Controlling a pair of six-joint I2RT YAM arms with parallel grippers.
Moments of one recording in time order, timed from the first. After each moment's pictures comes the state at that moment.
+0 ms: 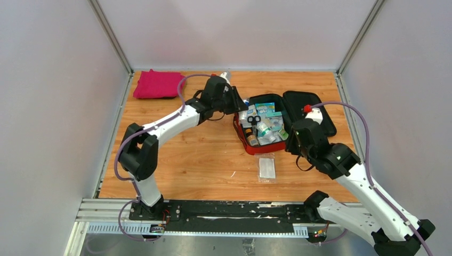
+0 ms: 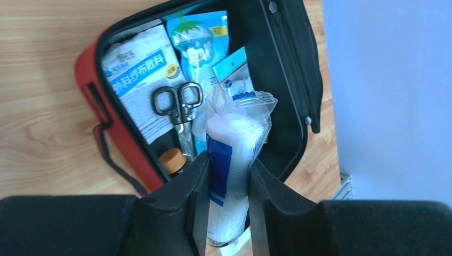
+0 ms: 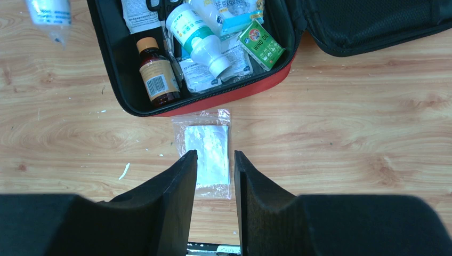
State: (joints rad) left arm -0.61 1.74 1.36 -0.13 0.20 -0.74; right arm 0.67 0.81 0.96 -0.89 0.42 0.59
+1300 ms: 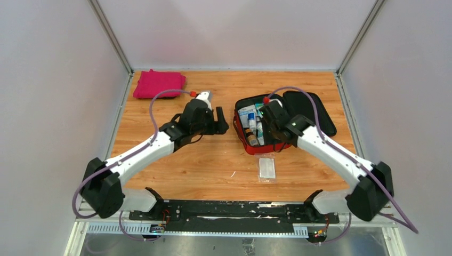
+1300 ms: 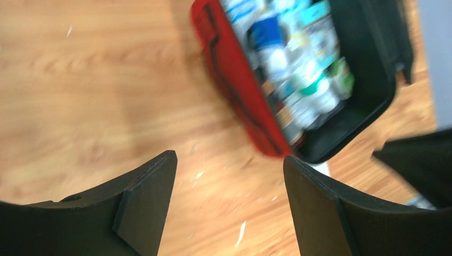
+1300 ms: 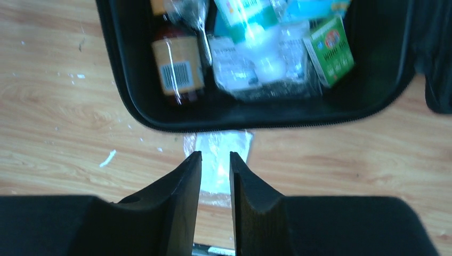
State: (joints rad) left arm -0.66 1.36 1.01 -0.19 -0.04 -0.56; right arm 0.67 1.23 1.06 -0.82 0.24 0.44
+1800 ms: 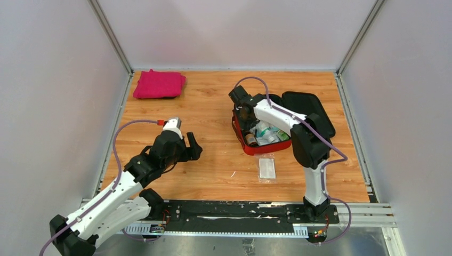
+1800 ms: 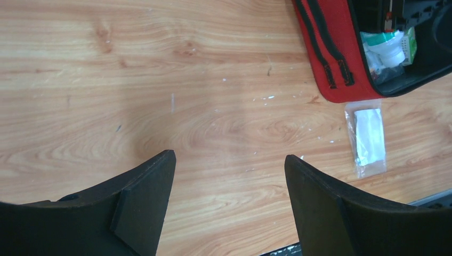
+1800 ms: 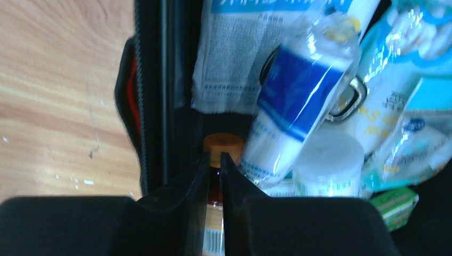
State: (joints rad) left arm -0.66 0.75 0.62 -0.49 -0.21 -0.63; right arm 0.66 1.96 1.55 -0.75 0.15 0.26
